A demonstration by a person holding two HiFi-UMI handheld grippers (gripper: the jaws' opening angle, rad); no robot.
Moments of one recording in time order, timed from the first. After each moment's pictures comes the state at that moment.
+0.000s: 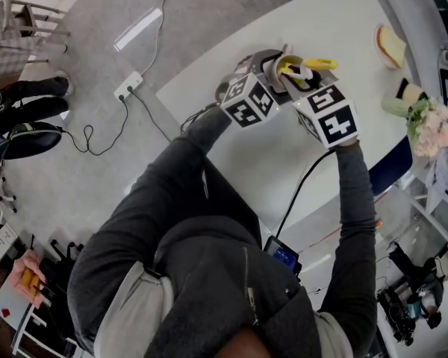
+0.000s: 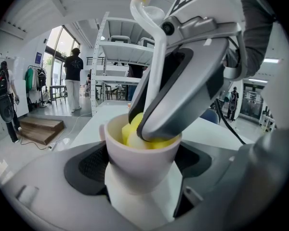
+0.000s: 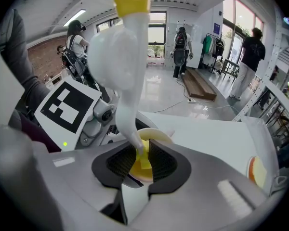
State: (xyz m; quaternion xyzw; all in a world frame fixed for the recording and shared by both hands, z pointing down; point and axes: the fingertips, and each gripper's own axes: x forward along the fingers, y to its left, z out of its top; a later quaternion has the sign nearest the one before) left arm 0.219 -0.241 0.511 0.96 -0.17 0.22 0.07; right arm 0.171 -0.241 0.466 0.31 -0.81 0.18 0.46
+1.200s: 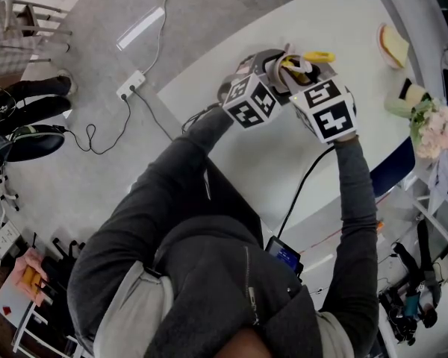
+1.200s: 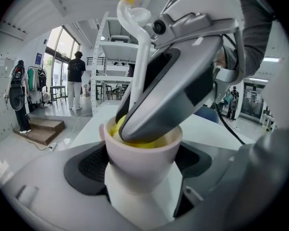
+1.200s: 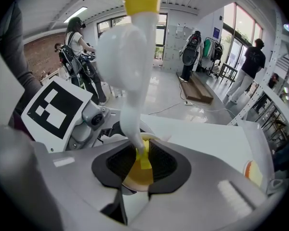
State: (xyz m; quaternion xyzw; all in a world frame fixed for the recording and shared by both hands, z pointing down) left arm 0.218 -0.242 0.513 0.96 -0.17 0.22 0.07; right arm 0.167 -0.254 0.471 0.33 -0.80 0.16 0.47
